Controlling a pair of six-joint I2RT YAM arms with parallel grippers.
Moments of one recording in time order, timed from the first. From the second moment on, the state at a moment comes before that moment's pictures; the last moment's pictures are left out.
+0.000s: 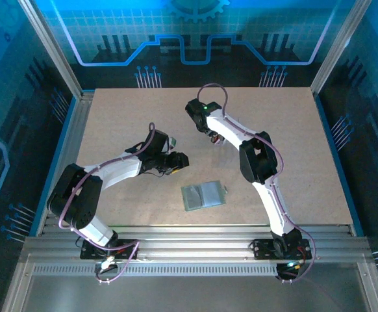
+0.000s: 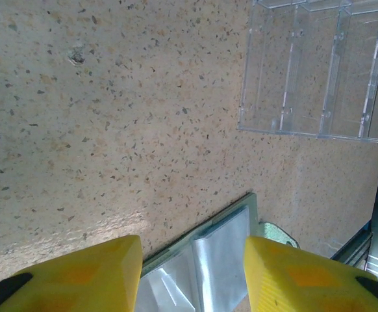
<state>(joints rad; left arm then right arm) -0.45 1.59 0.89 -0.22 0.45 -0.80 0.56 2.40 2.14 -1.15 0.80 0.27</state>
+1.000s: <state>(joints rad) -0.45 1.59 0.88 -0.21 0.45 -0.80 0.55 2.38 2.13 -1.17 0.79 0.26</state>
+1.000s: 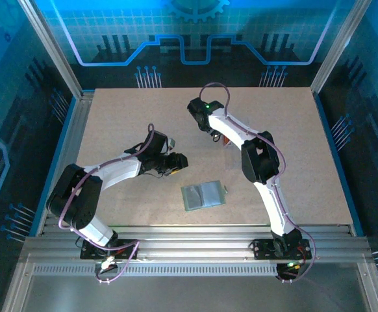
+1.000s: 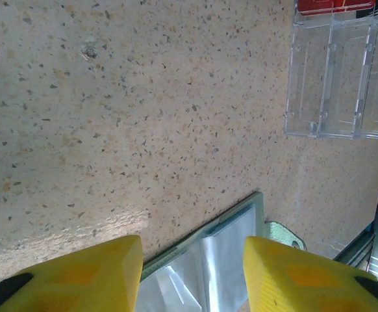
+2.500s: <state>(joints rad) -0.45 1.57 0.87 -0.21 0.45 -0.80 0.31 2.06 1.82 -1.02 0.25 0.33</state>
